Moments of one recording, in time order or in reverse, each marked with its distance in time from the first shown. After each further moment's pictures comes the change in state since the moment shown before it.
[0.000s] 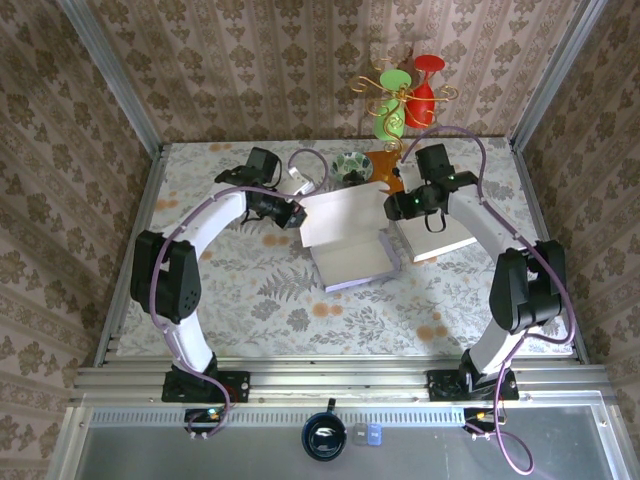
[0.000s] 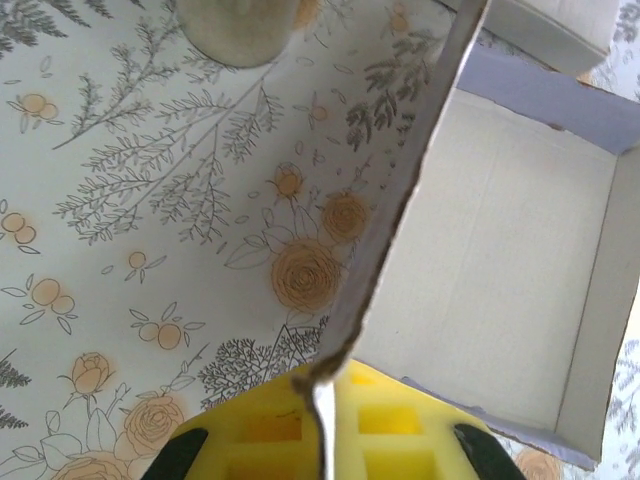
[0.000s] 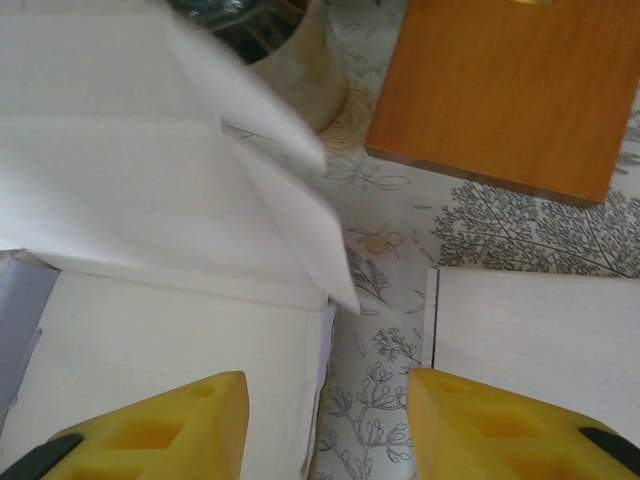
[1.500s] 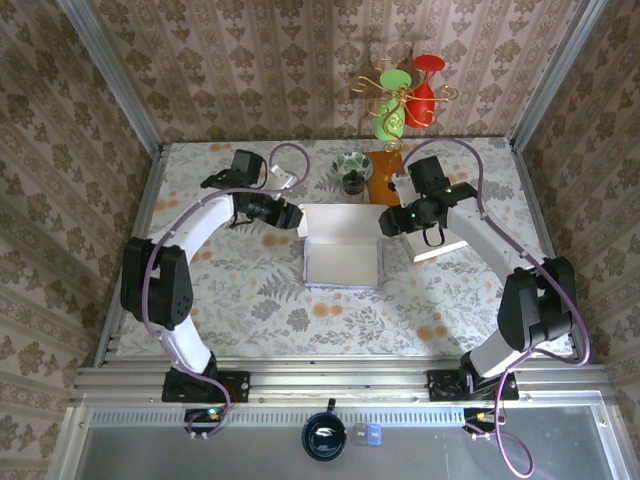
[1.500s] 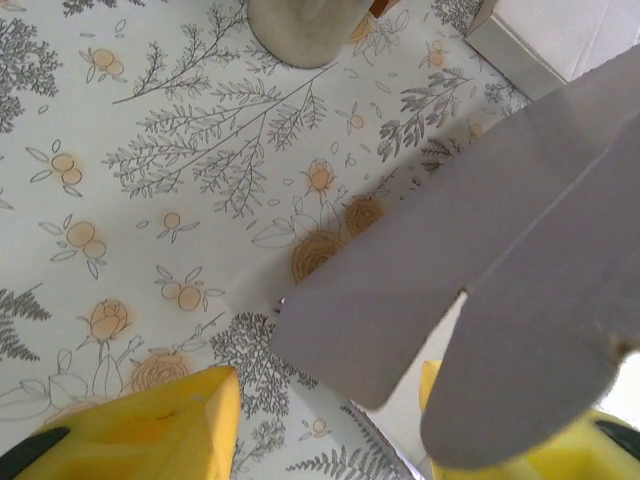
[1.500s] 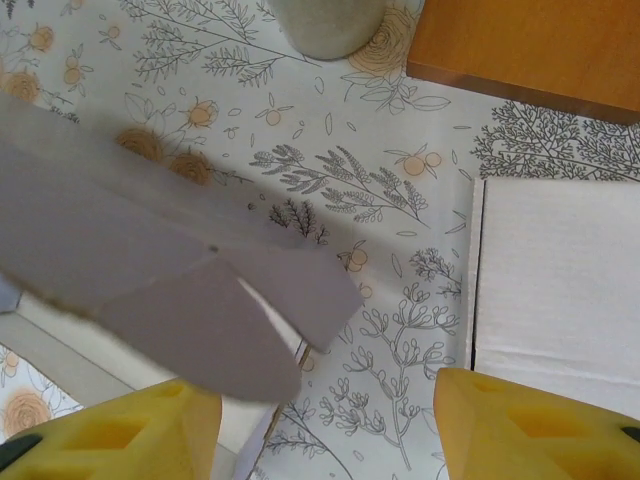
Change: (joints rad) left arm 0.056 -0.056 -0.080 0.083 0.029 -0.169; right arm 0.074 -0.099 -0.084 -0.063 0.078 0.045
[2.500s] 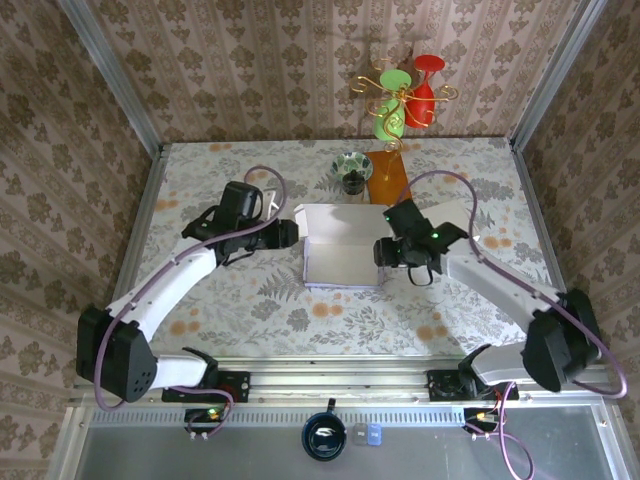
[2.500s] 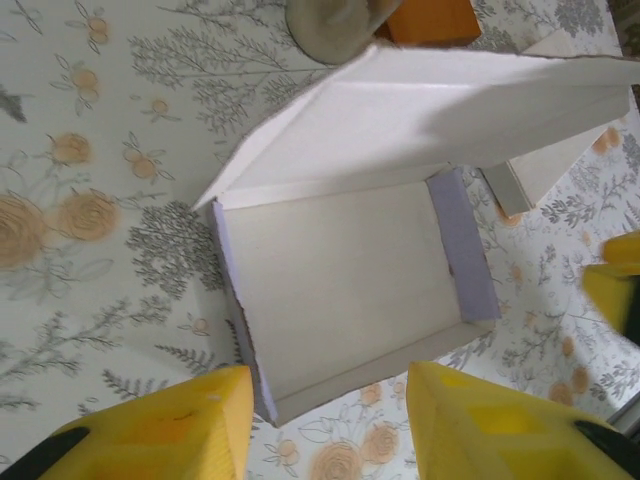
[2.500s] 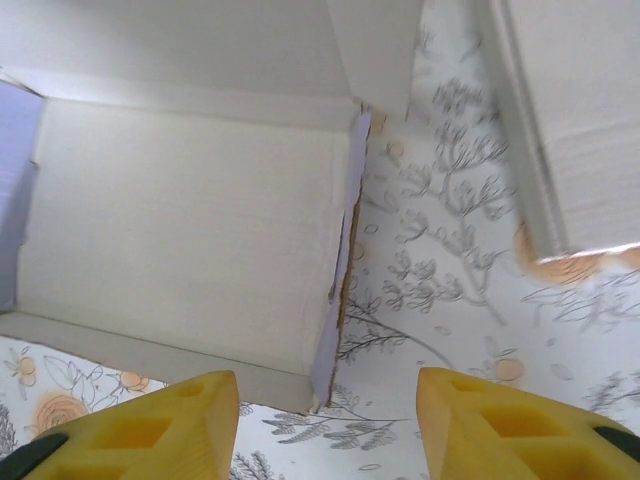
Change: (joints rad) left arm -0.114 -0.443 -0.350 0.134 -0.196 -0.558; right arm 0.249 -0.251 -0.275 0.045 0.285 0.460
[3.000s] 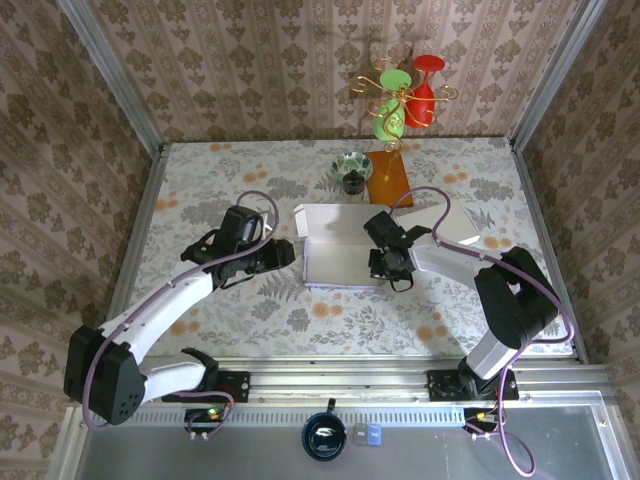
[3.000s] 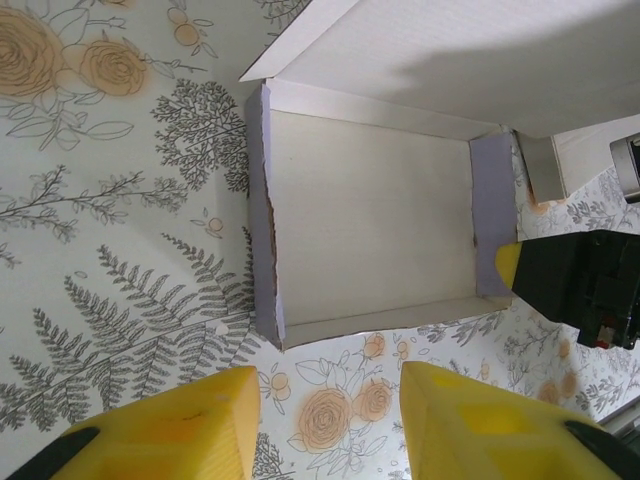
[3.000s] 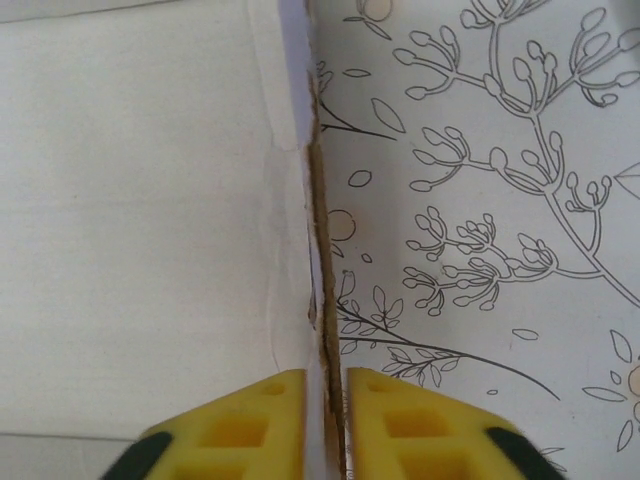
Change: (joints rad) left arm -0.067 -0.120 -0.186 0.036 -0.065 -0.242; right arm 0.039 0.298 -0.032 0.101 -0.026 0.259
